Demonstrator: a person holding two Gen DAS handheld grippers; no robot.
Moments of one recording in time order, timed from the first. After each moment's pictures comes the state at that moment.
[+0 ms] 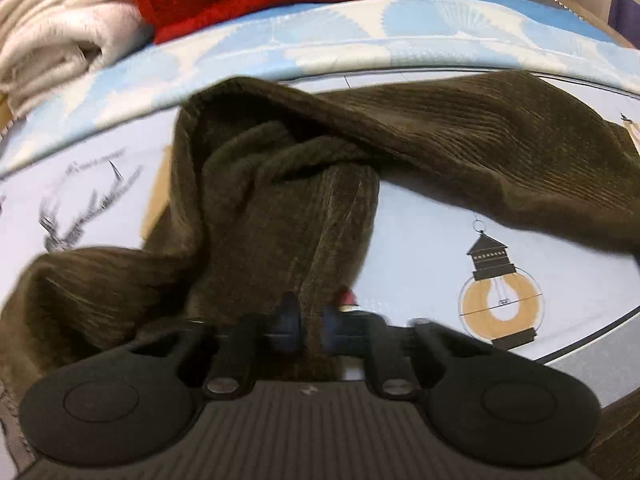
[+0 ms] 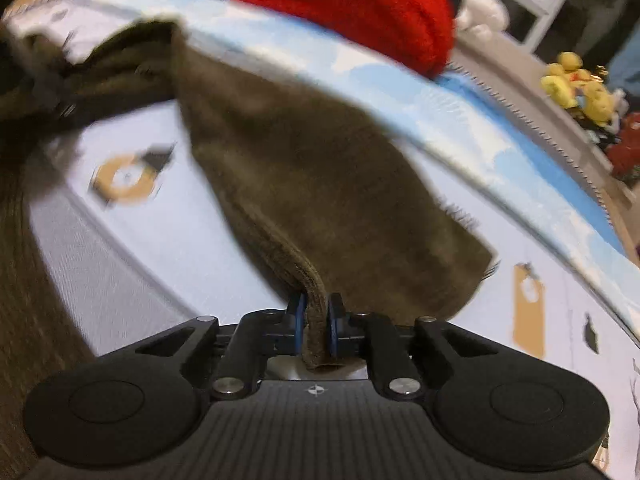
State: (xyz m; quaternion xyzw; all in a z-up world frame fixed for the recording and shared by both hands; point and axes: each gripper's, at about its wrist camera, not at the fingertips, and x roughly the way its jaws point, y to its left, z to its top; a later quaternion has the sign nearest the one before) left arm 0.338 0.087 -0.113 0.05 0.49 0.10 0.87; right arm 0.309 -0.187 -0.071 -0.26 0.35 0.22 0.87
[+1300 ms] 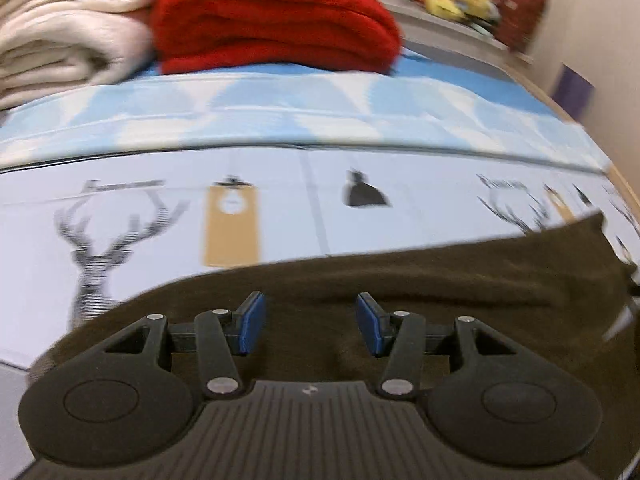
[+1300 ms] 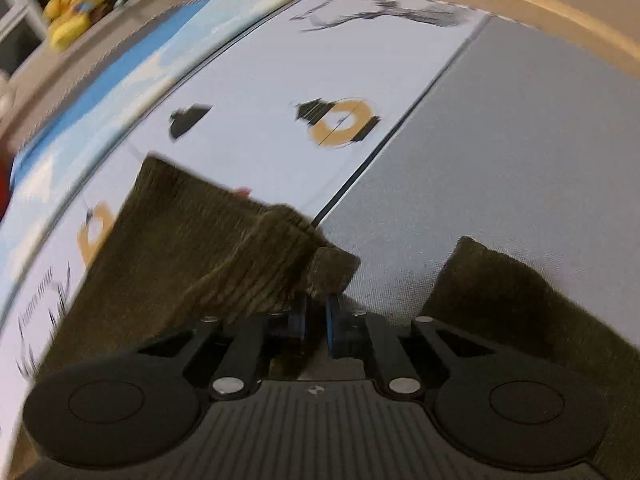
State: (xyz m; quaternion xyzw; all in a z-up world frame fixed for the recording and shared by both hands) left arm 0.287 0.197 -0.011 -0.05 0.43 0.01 0.90; right arm 0.314 -0.495 -0.087 0.29 0.42 -0.24 0.83
